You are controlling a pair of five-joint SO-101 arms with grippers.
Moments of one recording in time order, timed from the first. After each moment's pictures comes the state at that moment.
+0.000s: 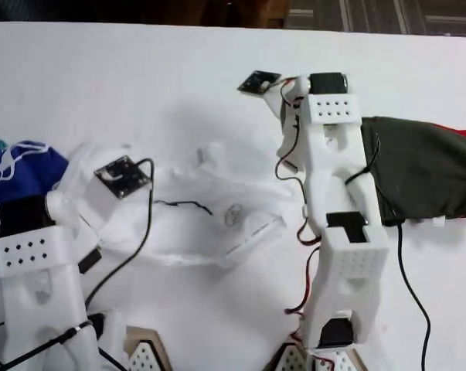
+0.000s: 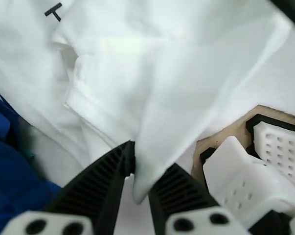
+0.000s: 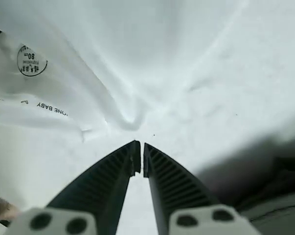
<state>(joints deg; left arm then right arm) -22.3 -43.4 36.8 101.4 -56.3 -6.4 29.1 -31.6 100.0 50.2</state>
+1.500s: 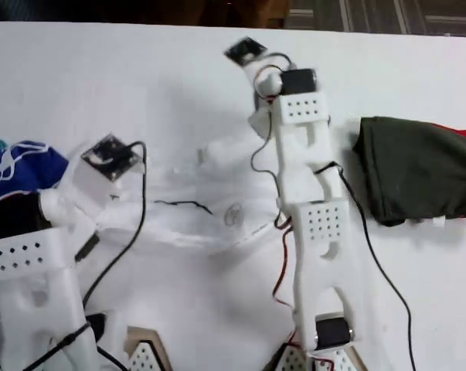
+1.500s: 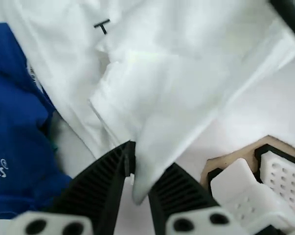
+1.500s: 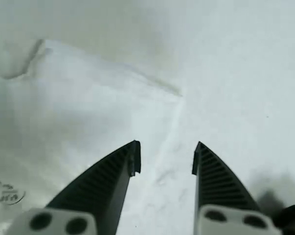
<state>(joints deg) -18.6 -43.4 27.5 101.4 -45.1 -14.6 53.5 -72.6 100.1 34.9</state>
